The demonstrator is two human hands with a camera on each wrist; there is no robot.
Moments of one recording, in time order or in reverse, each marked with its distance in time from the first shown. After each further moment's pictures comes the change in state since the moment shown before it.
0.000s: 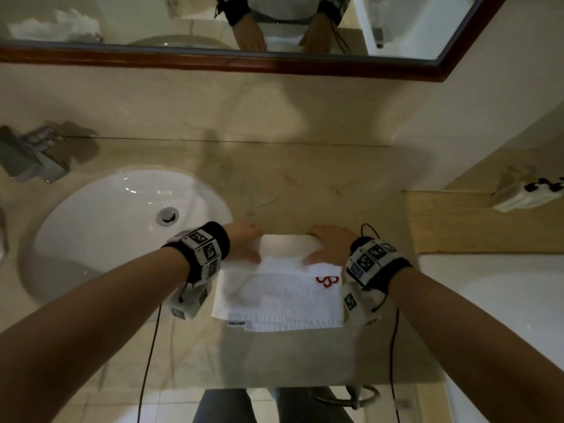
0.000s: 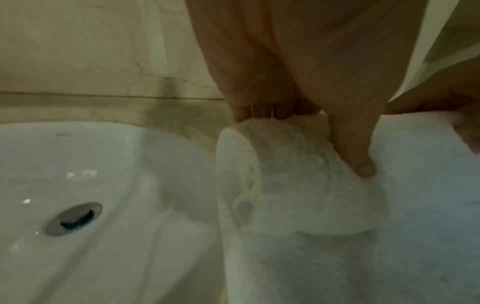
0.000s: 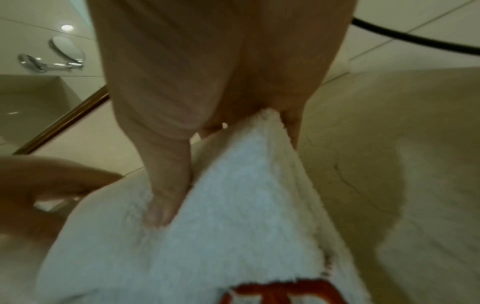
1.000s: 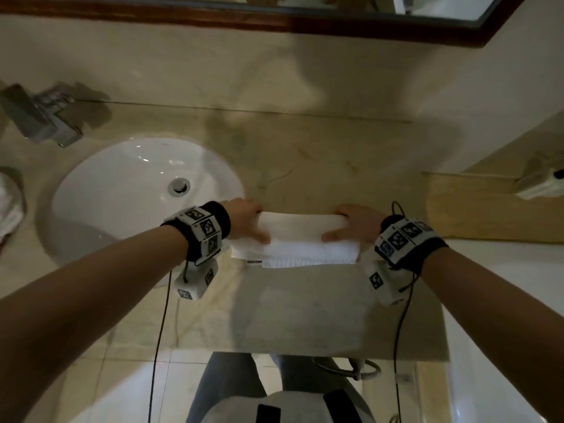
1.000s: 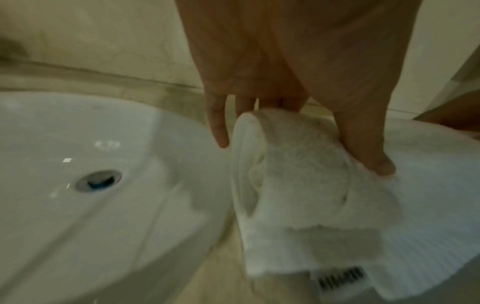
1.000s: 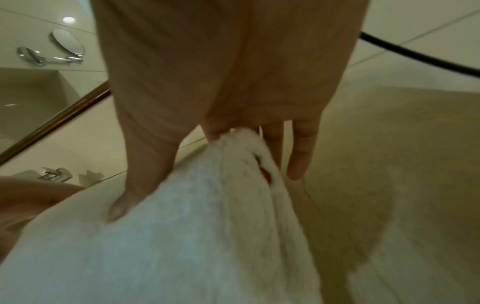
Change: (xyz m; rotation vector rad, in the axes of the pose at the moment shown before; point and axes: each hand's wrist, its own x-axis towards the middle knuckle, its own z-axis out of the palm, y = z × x) left_hand -0.017 -0.008 0.015 -0.172 0.067 -0.159; right_hand 0.002 0.024 0.006 0.085 -0.009 0.078
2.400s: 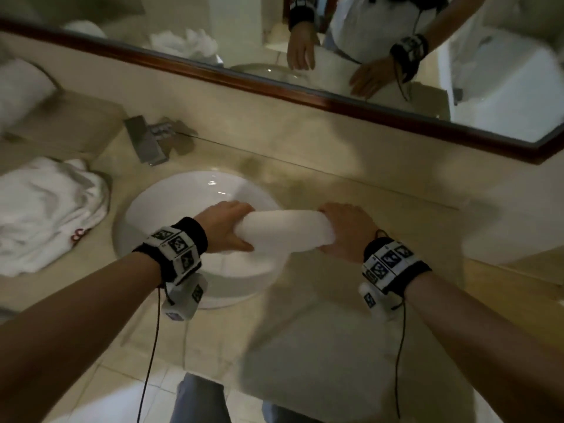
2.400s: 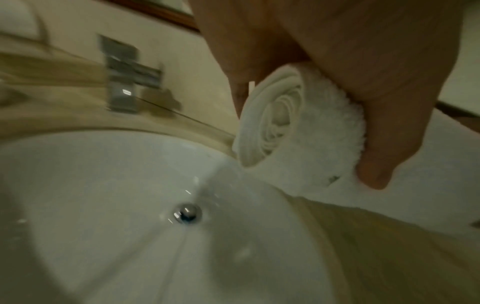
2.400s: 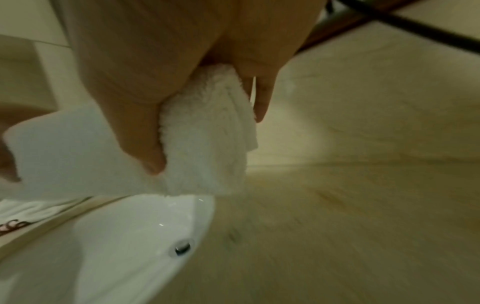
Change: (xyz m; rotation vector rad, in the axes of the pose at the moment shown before) left_hand -0.095 -0.105 -0.048 -0.232 0.396 -0.044; right_hand 0.025 -0.136 -0.051 -0.356 0.437 -0.450
